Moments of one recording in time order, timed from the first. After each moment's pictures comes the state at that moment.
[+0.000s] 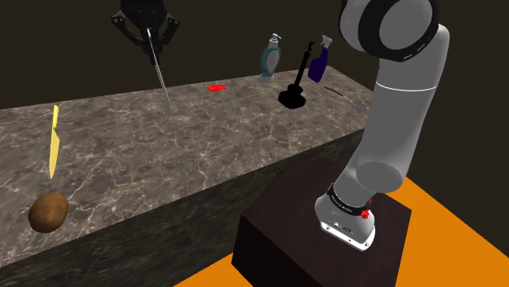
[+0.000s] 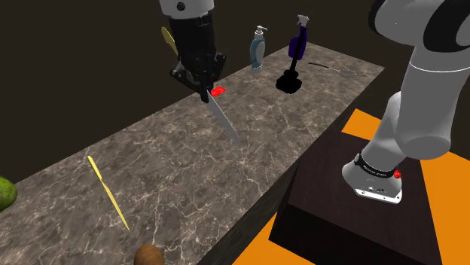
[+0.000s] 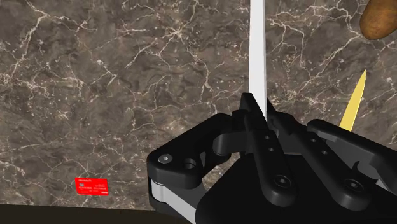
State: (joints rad) arm 0.12 0.31 0.48 -1.19 -0.04 1.40 0.92
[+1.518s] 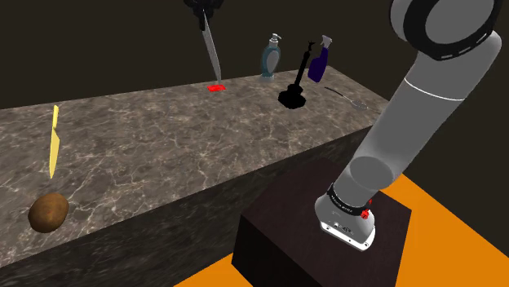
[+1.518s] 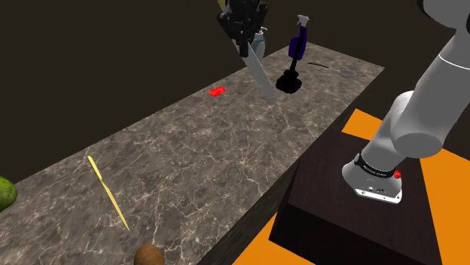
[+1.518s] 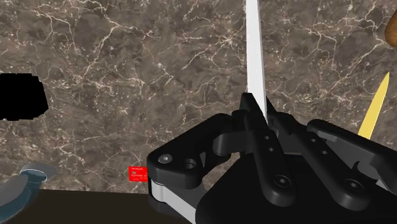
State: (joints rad) arm -0.07 0.04 0.44 -1.31 0.07 1.27 0.74
